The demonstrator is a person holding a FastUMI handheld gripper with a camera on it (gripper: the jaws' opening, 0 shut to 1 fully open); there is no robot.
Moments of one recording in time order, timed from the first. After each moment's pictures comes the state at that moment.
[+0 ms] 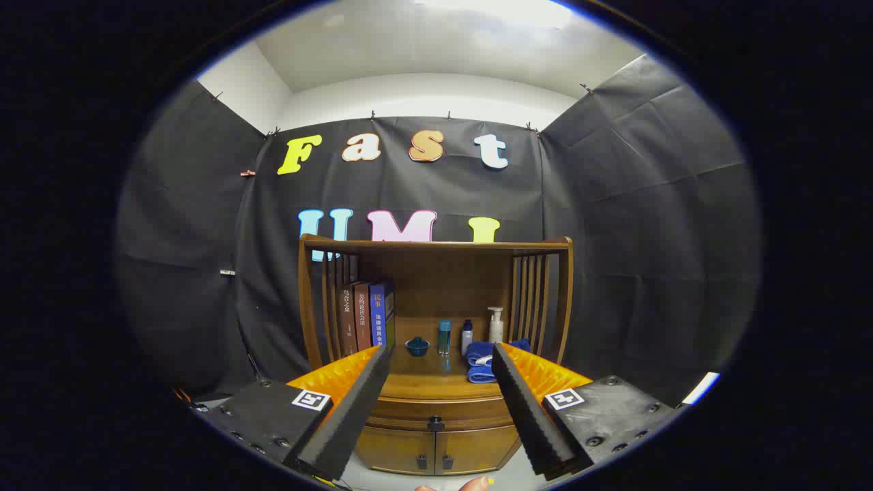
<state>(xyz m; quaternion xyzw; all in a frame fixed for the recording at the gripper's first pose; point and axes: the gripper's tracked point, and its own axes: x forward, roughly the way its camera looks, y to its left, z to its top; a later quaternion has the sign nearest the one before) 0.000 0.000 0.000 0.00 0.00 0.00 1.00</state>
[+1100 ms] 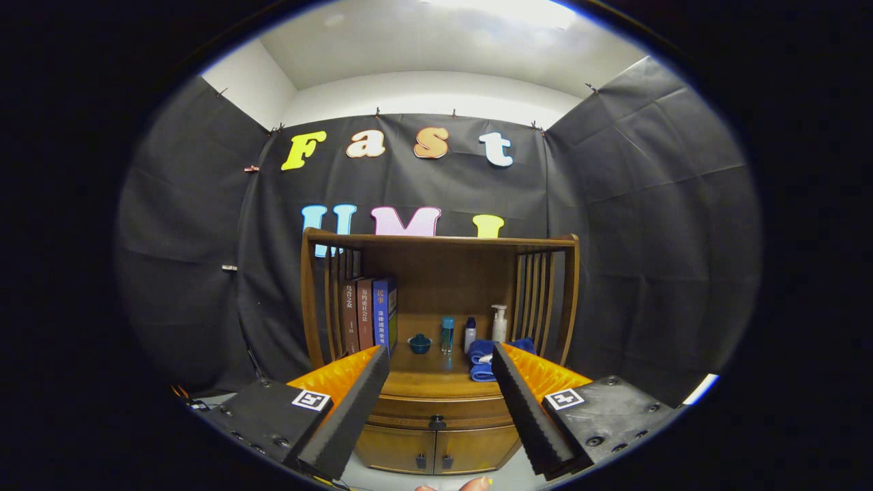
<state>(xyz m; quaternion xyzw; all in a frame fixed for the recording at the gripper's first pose) 0.007 0.009 -0.013 -0.01 0.01 0.01 1.00</state>
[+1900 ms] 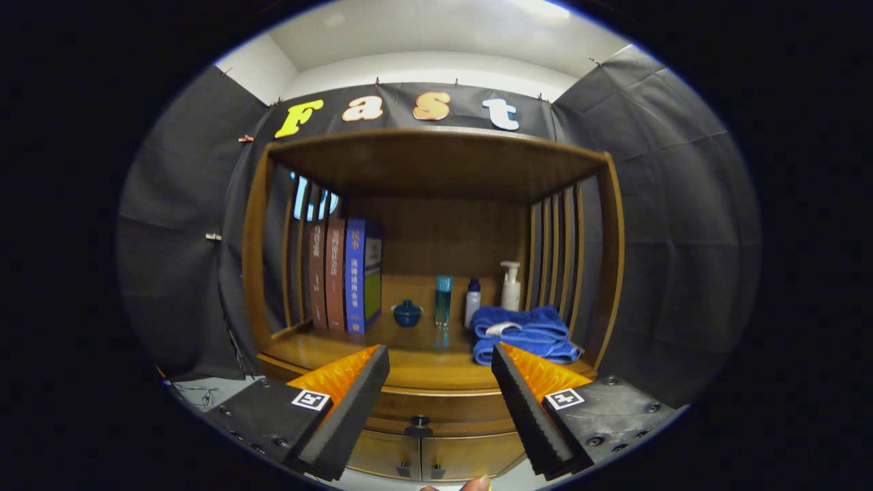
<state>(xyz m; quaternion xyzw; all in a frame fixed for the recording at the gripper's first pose) 0.146 -0.011 -0.186 -0.01 0.05 0.02 1.00</state>
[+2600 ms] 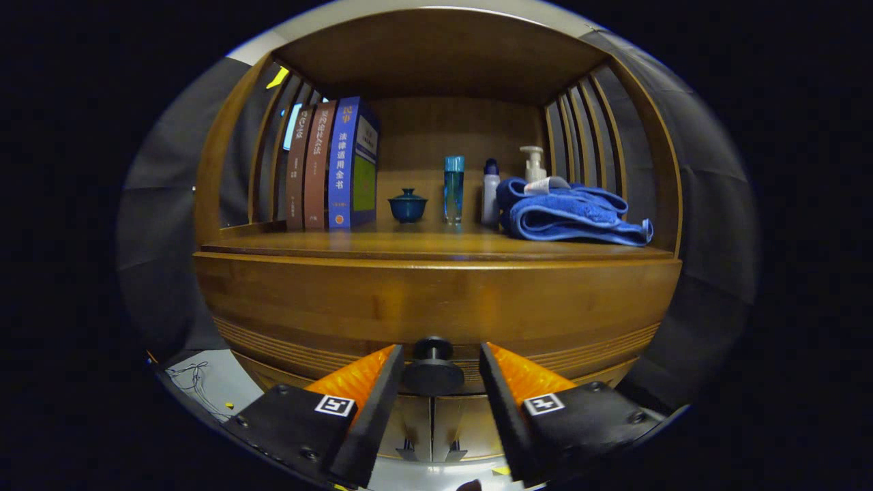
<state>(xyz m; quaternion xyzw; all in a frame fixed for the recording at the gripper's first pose) 0.192 0.007 -0.379 0.01 0.15 0.01 0.99</state>
